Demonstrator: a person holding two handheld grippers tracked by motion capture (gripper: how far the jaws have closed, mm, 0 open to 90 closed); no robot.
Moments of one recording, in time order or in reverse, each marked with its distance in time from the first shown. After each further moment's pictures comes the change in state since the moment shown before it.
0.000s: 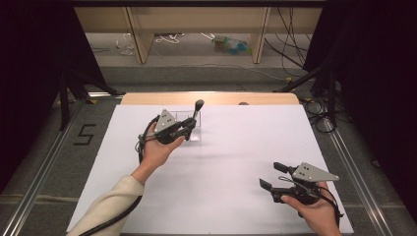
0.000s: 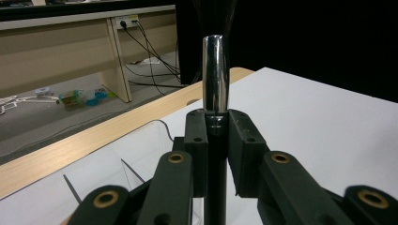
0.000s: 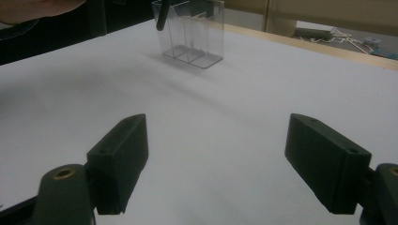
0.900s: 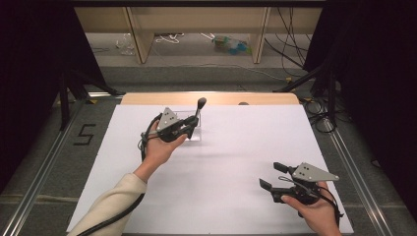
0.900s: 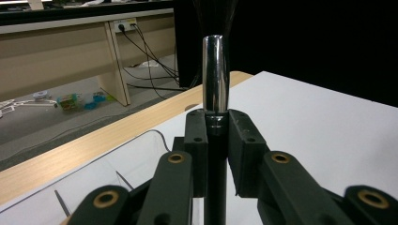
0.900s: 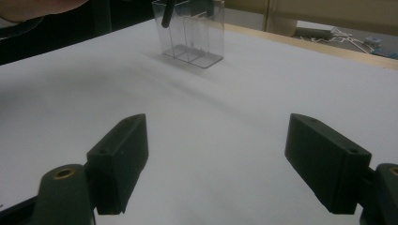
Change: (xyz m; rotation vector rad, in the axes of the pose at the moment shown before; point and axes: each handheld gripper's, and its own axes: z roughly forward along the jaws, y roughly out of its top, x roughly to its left) left arm -0.001 0.004 0.007 -0.013 -0.007 0.003; right arm 0.000 0.000 0.001 -0.005 0.000 -0.004
